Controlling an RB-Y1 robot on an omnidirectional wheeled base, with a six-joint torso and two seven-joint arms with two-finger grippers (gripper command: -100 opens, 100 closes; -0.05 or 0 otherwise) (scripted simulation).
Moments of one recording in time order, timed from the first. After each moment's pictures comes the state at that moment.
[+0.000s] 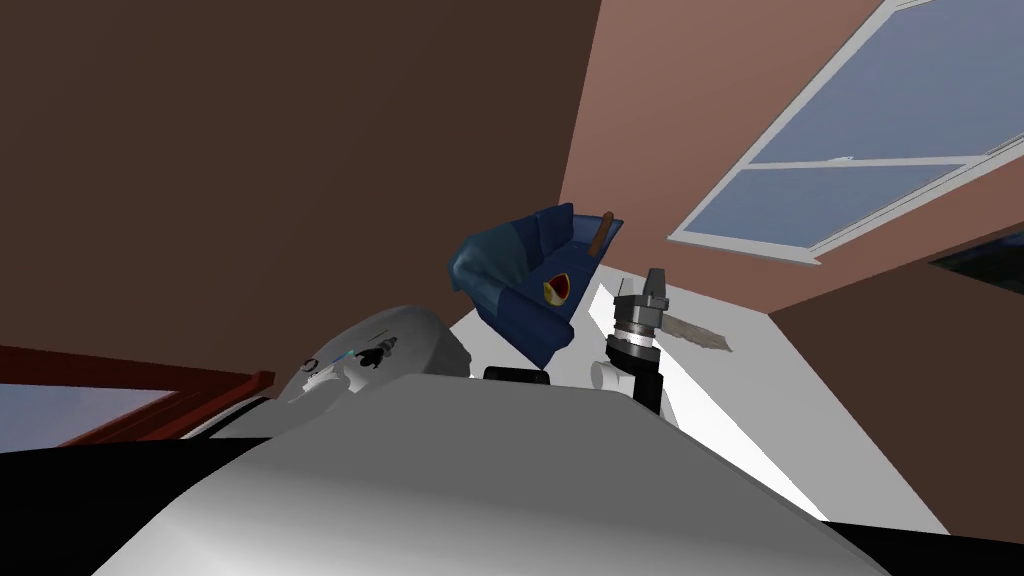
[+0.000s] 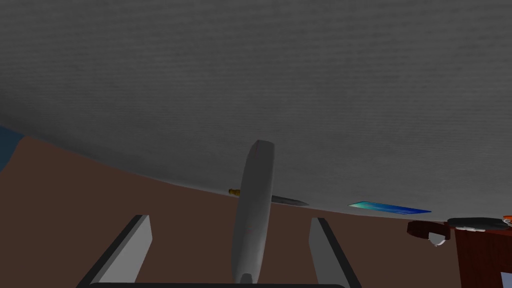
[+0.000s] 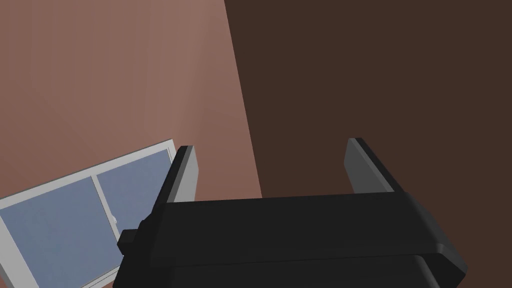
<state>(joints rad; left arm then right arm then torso) 0.01 0.81 -0.17 -0.58 -0.19 0.04 0.04 0.52 0.03 -0.05 -2.21 -0.02 -0.55 0.10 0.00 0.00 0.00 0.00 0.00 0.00</state>
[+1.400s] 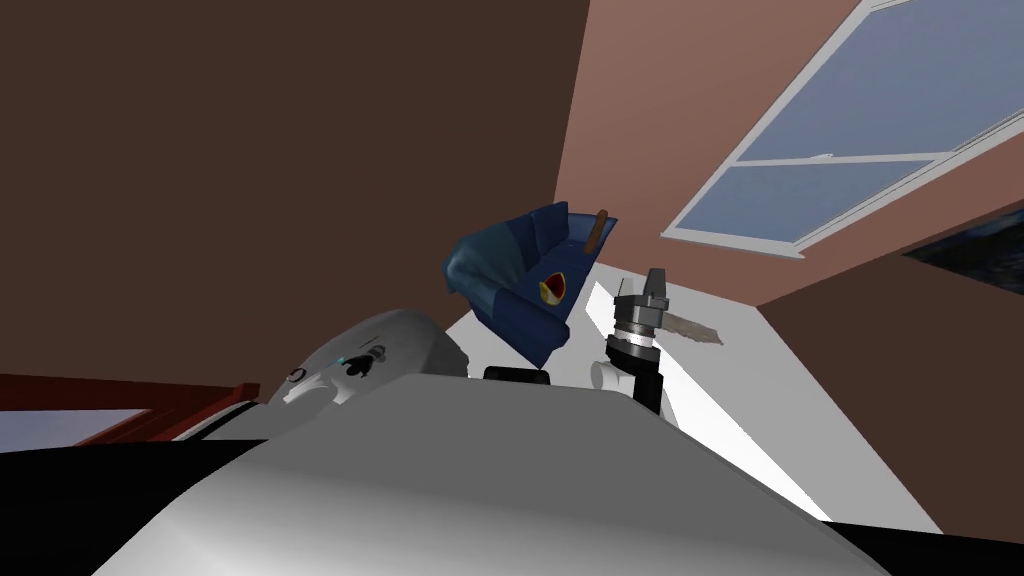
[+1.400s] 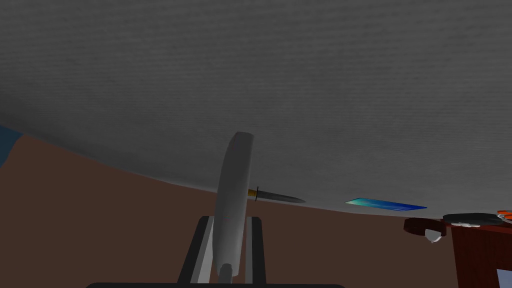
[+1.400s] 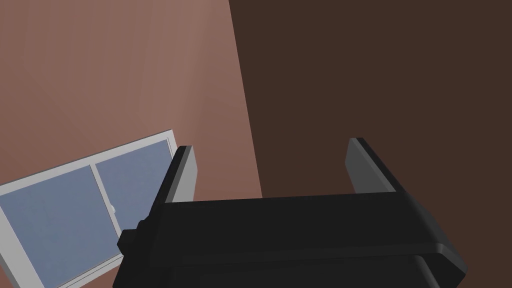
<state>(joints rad) 0.04 0.83 -0.15 -0.51 -0.20 -0.03 0.07 0.52 0.03 -0.05 -2.21 -0.02 -0.55 0.10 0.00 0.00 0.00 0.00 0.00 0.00</state>
